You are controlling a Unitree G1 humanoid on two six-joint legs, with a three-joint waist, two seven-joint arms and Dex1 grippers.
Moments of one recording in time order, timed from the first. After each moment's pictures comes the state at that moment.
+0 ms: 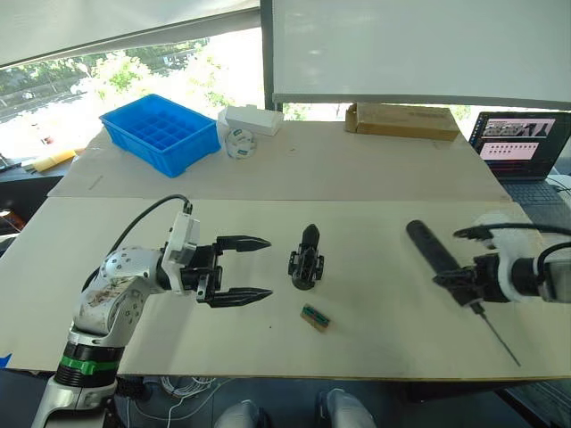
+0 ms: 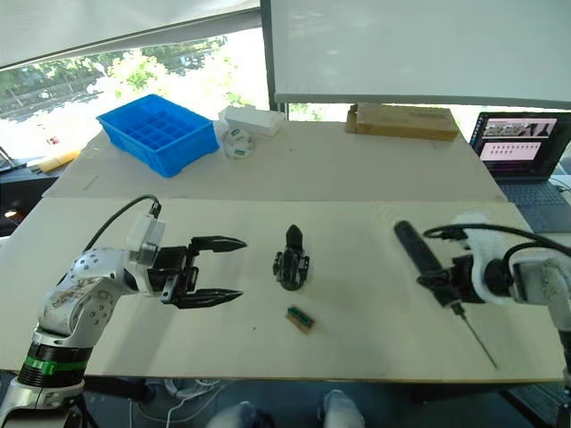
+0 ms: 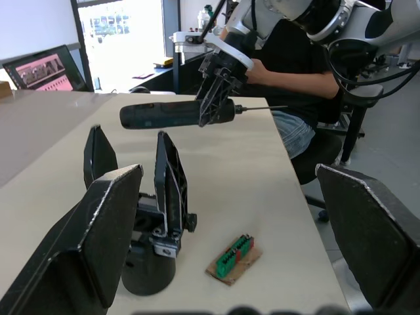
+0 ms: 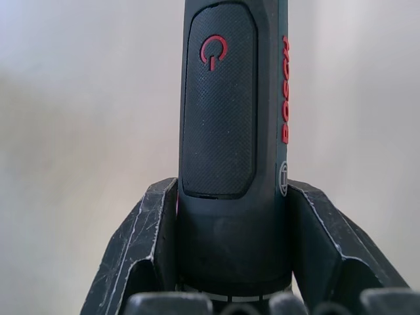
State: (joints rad) left arm -0.34 0.62 0.04 -0.18 -0.65 0.33 -1.33; right arm -0.36 -1.03 -0.19 -0.28 0.61 1.48 0.64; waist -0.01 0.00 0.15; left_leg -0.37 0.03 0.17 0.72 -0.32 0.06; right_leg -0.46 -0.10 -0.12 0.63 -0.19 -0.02
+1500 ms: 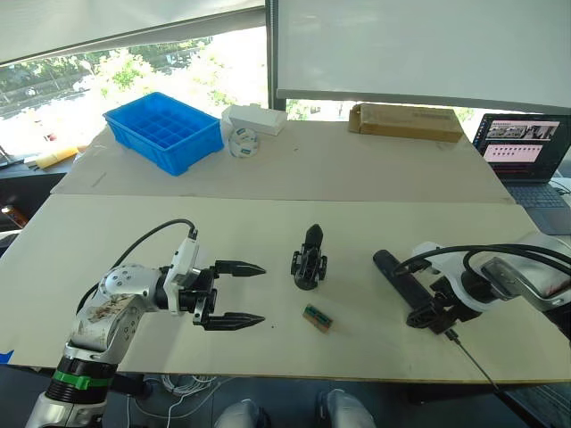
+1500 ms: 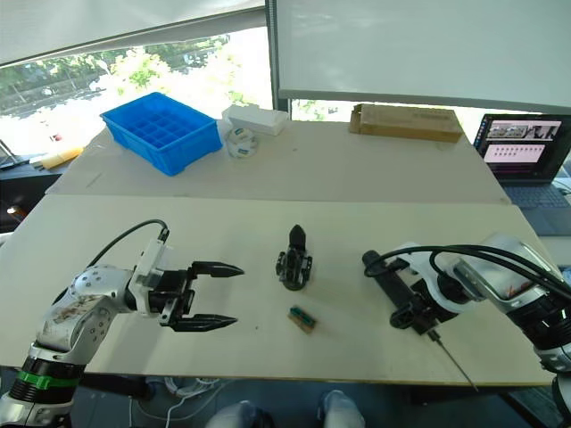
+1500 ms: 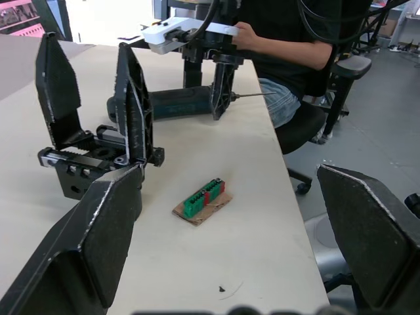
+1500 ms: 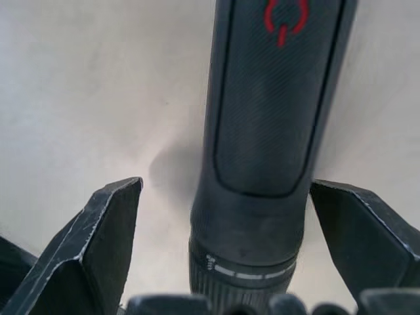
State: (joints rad) left arm -0.25 0.66 0.00 -0.19 -0.59 0.30 -1.38; right arm -0.72 -1.14 0.51 -0.19 0.52 1.51 0.84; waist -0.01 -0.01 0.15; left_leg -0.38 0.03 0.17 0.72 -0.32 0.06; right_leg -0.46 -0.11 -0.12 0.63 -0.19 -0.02
